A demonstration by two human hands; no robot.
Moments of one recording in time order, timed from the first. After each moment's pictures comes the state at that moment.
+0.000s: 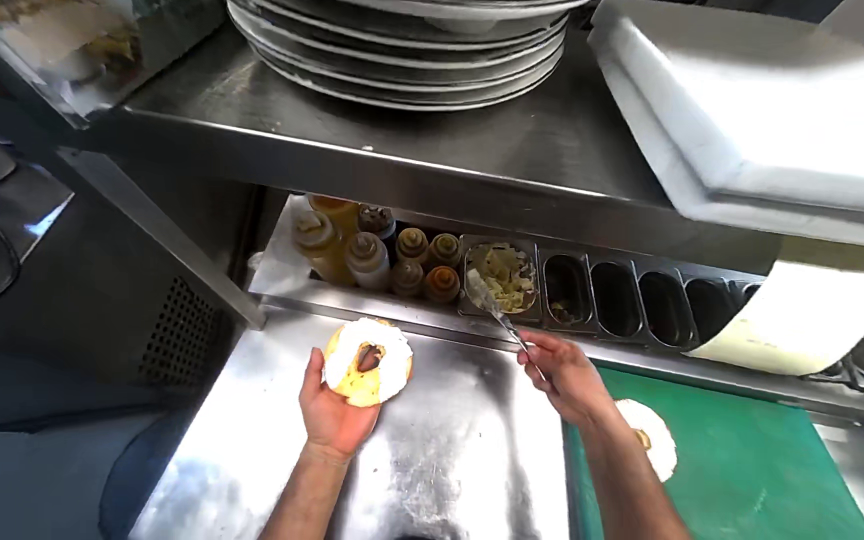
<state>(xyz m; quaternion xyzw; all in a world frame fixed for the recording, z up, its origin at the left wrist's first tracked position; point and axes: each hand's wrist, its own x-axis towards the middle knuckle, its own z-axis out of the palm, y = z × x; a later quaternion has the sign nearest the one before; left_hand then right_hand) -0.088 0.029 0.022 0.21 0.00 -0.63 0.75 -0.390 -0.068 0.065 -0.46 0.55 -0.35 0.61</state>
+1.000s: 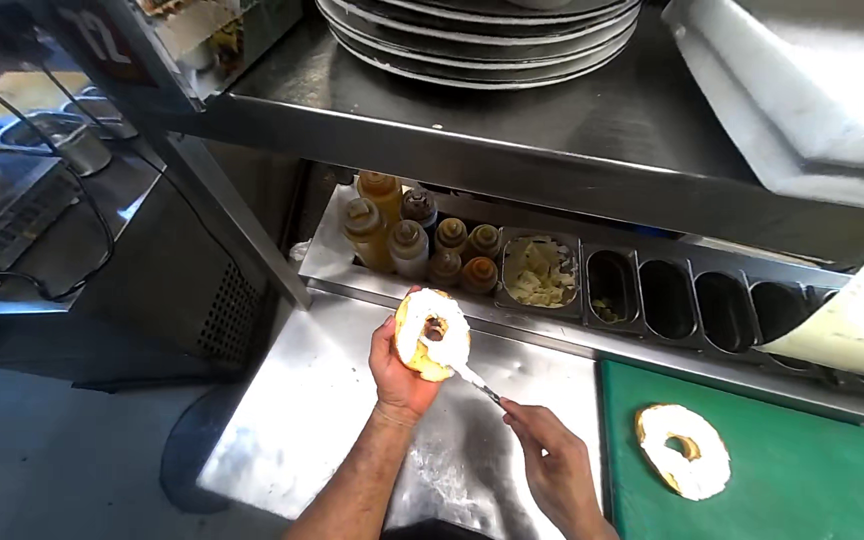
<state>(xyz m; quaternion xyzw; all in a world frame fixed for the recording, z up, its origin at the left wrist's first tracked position) -0.120 0.011 0.045 0.18 -0.09 -0.60 0.77 -0.342 0.051 0.022 -0.78 0.41 -0.40 0.25</state>
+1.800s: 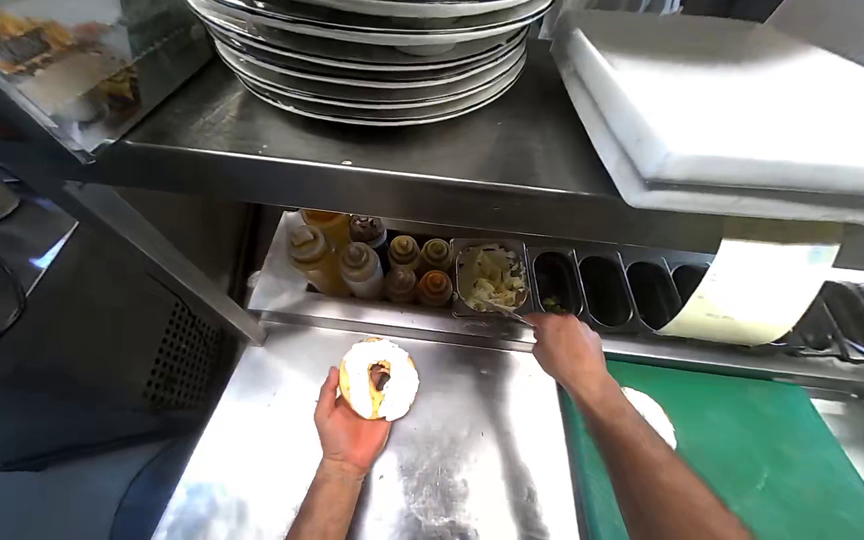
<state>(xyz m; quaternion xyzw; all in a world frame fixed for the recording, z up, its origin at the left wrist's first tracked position) -0.100 0.038 0.010 0.22 0.01 -0.64 0.74 -0.369 -0.089 0.105 -0.71 0.70 0.04 0.08</state>
